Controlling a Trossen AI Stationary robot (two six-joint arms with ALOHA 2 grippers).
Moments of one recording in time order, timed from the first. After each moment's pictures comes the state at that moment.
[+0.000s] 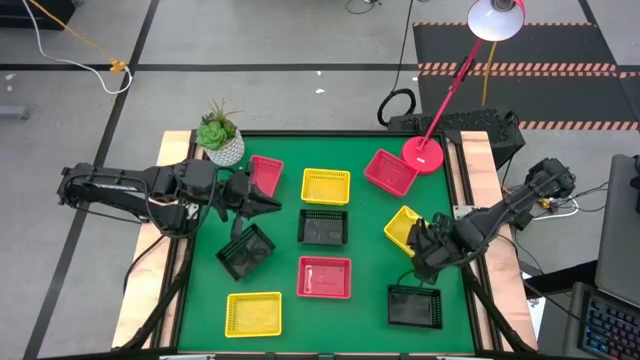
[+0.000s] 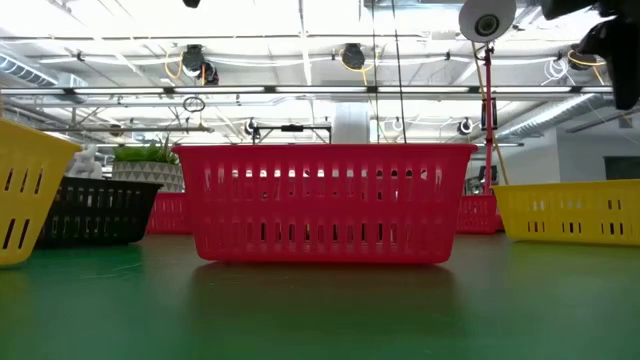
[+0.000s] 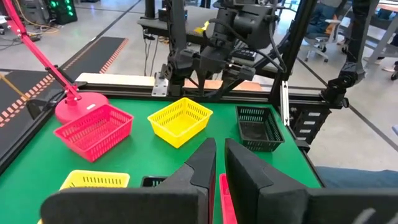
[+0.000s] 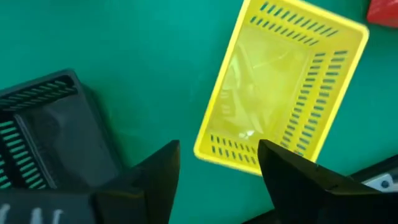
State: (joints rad) left arm -0.08 0.95 0.95 -0.24 0.04 -0.09; right arm 0.57 1.24 1.04 -1.30 0.15 0.99
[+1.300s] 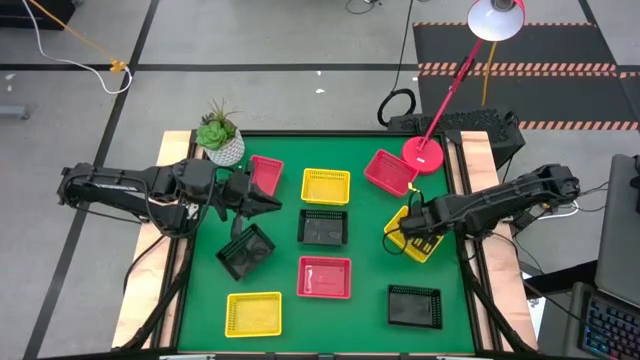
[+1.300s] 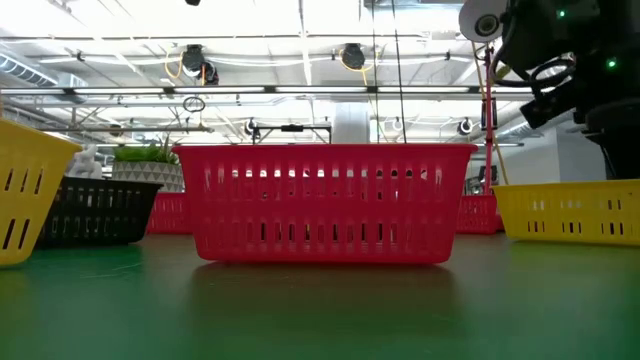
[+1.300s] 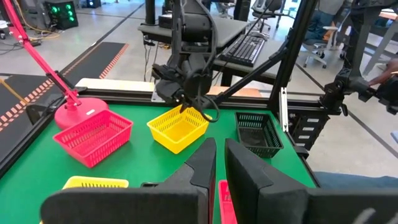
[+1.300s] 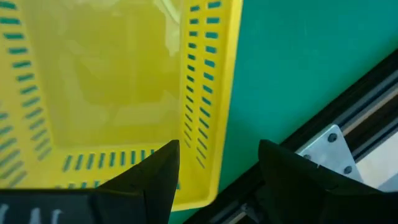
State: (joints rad) left arm -0.08 0.95 0.95 -0.21 0.04 -0.10; right arm 0.18 1.24 0.73 -1.30 0.10 0.85
